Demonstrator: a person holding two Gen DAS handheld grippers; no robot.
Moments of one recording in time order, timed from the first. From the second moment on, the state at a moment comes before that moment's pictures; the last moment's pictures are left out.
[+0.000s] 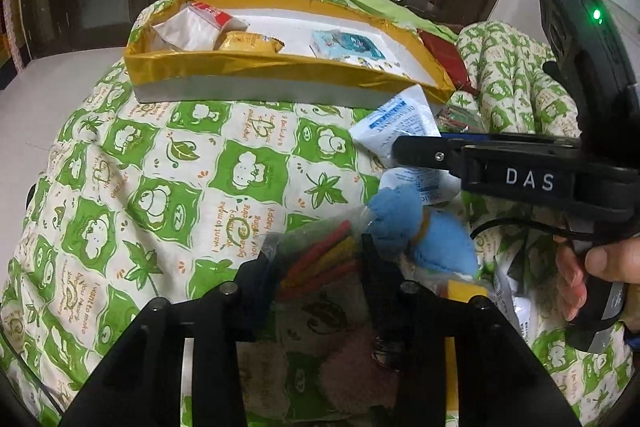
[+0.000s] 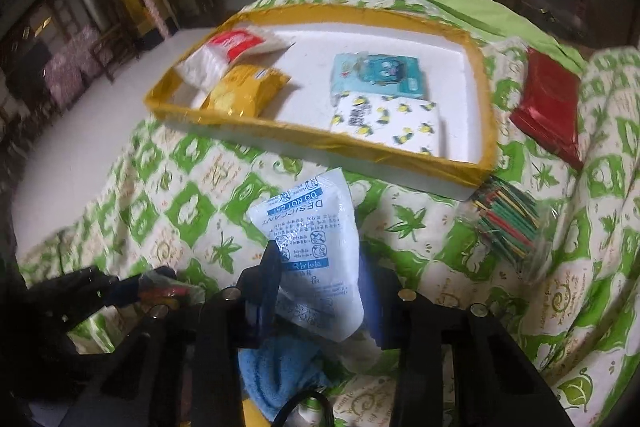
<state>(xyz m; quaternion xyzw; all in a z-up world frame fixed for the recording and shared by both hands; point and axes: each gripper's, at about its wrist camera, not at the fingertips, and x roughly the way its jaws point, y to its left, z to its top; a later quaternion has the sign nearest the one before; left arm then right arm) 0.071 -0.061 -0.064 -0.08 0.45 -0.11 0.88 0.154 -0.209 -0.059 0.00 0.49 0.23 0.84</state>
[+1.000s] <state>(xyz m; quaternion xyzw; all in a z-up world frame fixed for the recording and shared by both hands) 0.067 -0.052 -0.050 -0.07 0.44 -0.08 0.89 0.151 -0.238 -0.039 0.06 0.45 0.21 0.86</state>
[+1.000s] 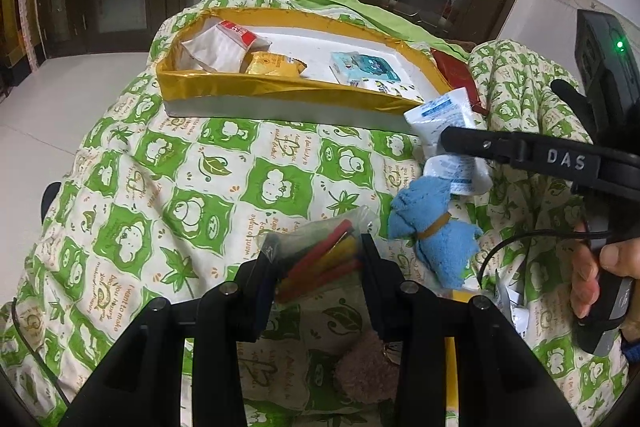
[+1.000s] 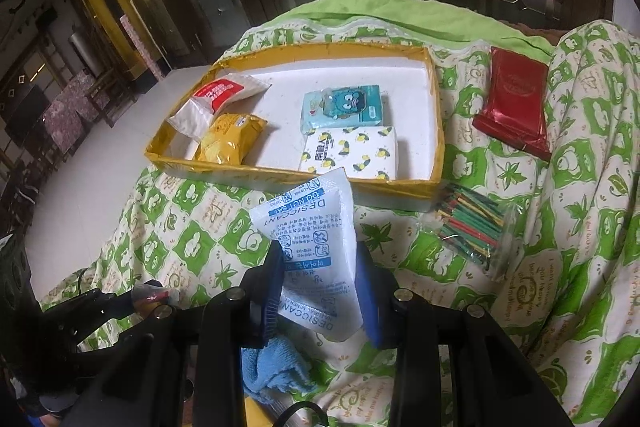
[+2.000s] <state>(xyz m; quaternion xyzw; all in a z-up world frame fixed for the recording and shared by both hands) 0.074 -0.054 -0.035 -0.05 0.43 -0.07 0.90 0.146 -0.255 -0.010 0.02 0.40 0.17 0.90</state>
